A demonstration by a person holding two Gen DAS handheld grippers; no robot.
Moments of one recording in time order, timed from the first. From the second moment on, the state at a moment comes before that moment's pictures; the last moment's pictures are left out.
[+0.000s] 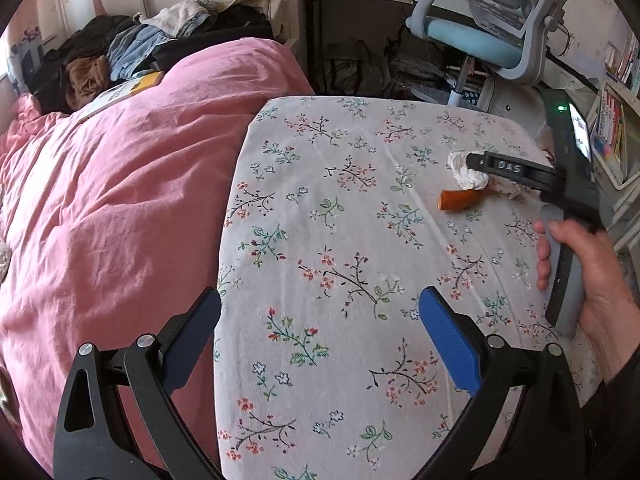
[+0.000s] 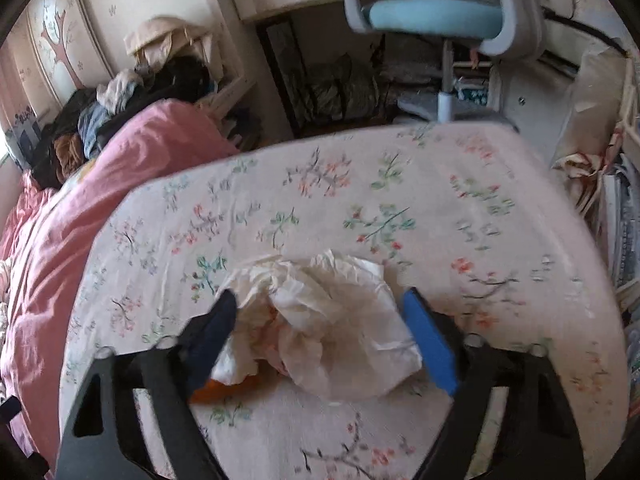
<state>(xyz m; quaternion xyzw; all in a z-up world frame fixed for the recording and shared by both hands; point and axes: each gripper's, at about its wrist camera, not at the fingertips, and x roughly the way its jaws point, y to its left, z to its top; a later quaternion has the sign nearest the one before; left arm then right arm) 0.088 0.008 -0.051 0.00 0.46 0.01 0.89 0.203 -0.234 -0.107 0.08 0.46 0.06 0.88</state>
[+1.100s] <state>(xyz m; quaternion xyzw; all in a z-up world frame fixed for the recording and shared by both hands) 0.071 0.009 -0.102 -0.05 0.54 0.01 0.84 -0.004 -0.255 -0.049 0.20 0.48 0.23 0.82</state>
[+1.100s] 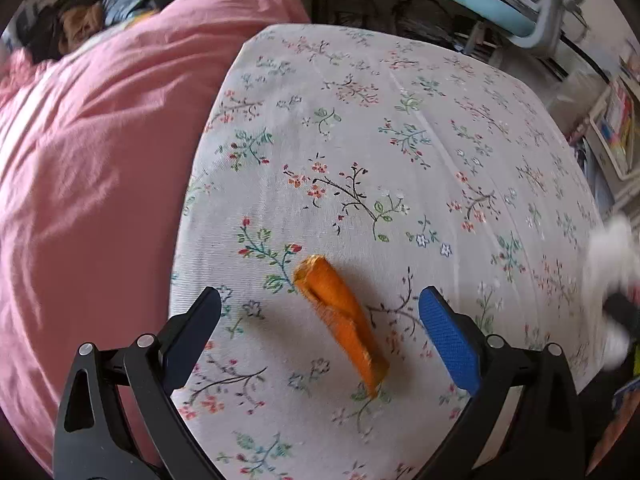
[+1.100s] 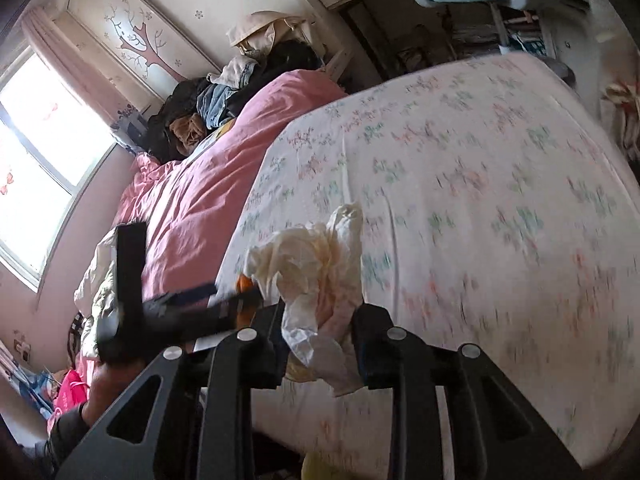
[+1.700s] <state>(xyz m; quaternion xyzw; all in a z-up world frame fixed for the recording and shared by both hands) 0.058 0.000 -0.097 0.00 0.50 -0.04 0.86 -0.015 -0.251 -0.036 0.18 0.46 0.29 0.82</state>
